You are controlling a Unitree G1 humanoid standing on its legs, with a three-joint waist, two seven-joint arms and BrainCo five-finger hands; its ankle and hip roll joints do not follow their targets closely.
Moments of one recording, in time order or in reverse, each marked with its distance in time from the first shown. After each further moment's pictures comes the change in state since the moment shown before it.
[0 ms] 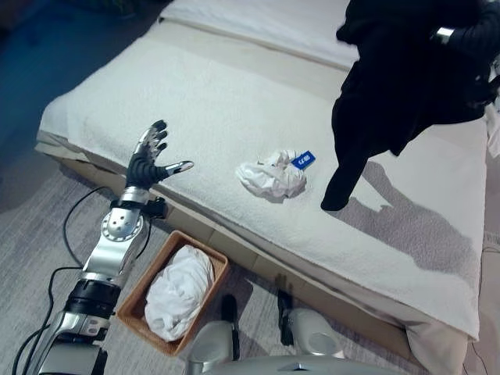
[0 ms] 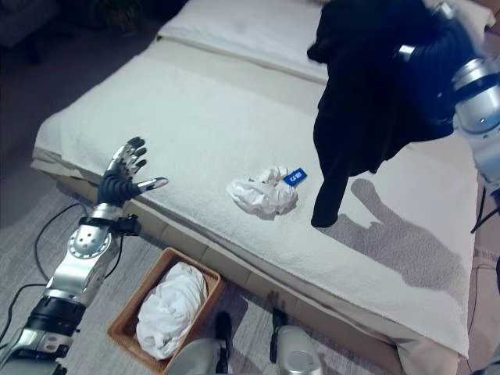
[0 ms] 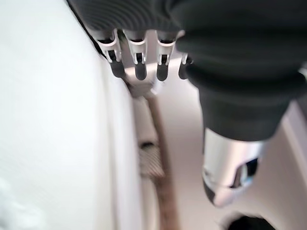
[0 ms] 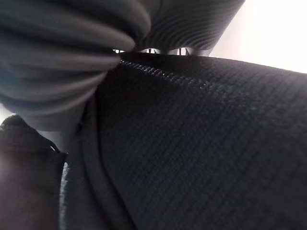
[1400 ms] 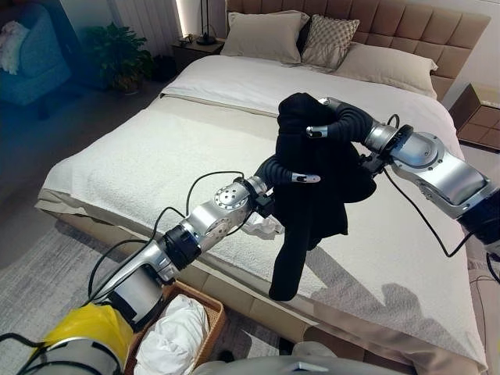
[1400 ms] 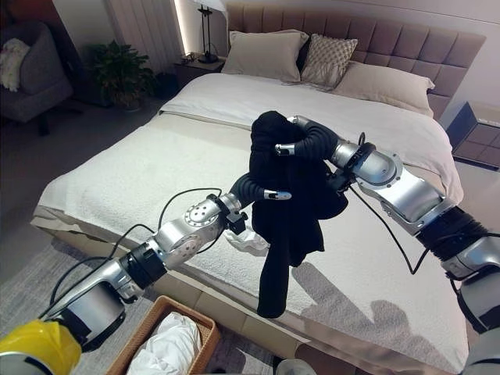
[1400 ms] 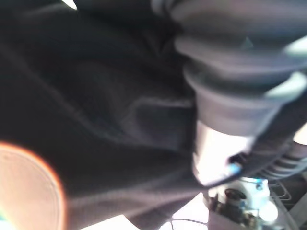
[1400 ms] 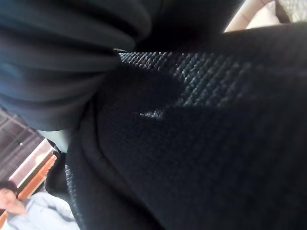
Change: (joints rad) left arm -0.434 -0.237 -0.616 0.141 -0.489 0.174 -0.131; right arm 0.079 0.161 0.243 -0.322 0.436 0.049 0.206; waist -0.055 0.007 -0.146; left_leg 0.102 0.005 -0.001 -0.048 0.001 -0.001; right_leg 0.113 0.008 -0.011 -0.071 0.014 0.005
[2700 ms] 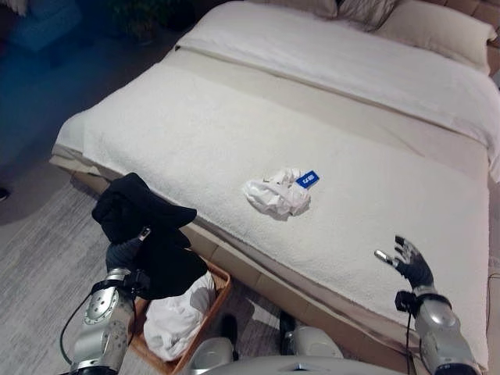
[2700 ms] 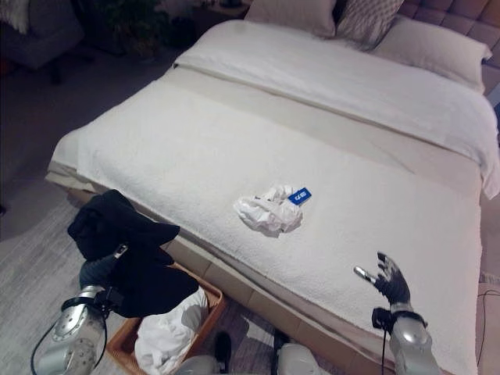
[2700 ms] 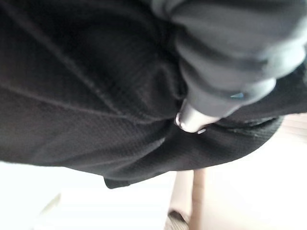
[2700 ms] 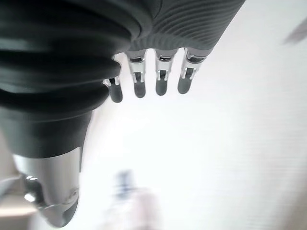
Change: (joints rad) left arm 1.001 -0.012 1.018 -0.200 0.310 -0.087 0.060; right arm 1.084 0.665 -0.918 0.476 -0.417 -0.051 -0.175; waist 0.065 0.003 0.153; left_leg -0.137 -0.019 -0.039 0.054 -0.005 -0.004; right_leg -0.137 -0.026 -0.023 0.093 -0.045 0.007
